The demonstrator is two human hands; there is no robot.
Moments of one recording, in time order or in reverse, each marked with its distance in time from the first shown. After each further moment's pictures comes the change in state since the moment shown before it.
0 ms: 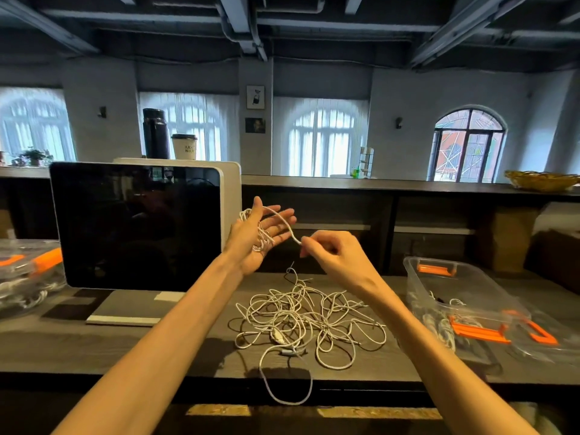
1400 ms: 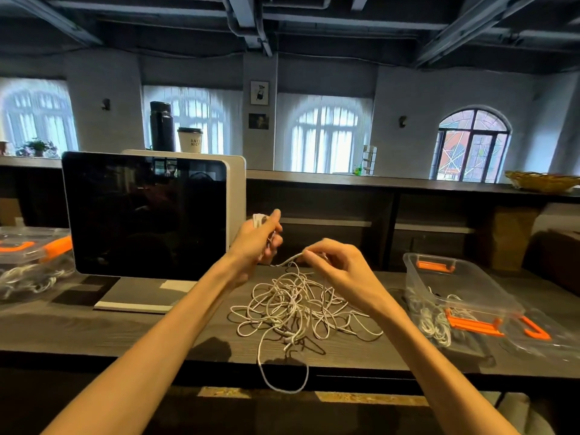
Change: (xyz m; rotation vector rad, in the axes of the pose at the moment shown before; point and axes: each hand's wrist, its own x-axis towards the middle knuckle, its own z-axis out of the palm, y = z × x) left_hand -0.031 -0.004 -0.013 0.533 -0.009 0.027; right_hand -0.033 0.002 0.003 0.113 -0.076 -0.063
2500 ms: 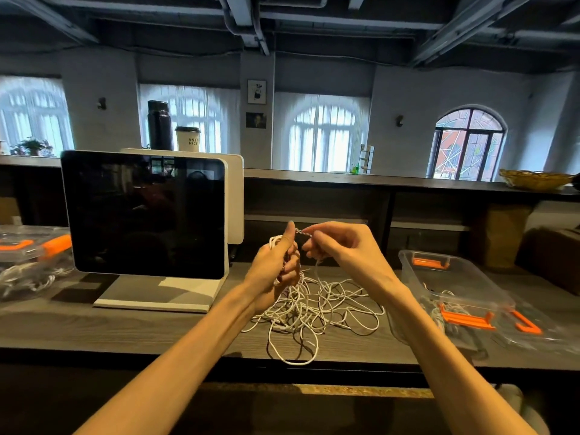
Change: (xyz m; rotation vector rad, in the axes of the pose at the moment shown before) left_hand -0.035 -0.022 0.035 -0.337 -0.175 -0.092; right_hand 0.000 -0.036 -0.018 0.162 0.056 0.087
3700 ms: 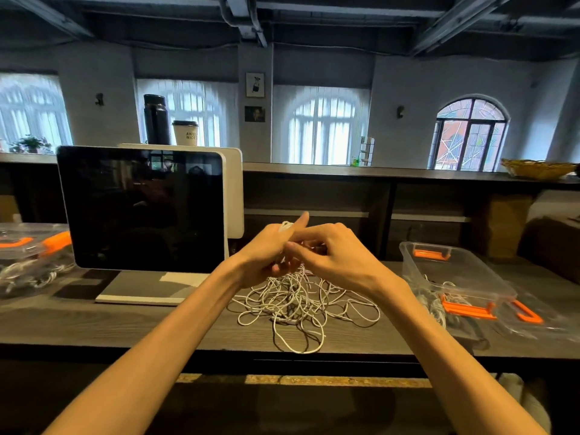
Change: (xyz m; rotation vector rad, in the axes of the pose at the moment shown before) left_hand 0.004 0.030 -0.001 0.471 -0.131 -0.071; right_hand -0.002 -0.018 0.015 -0.497 -0.207 -0.128
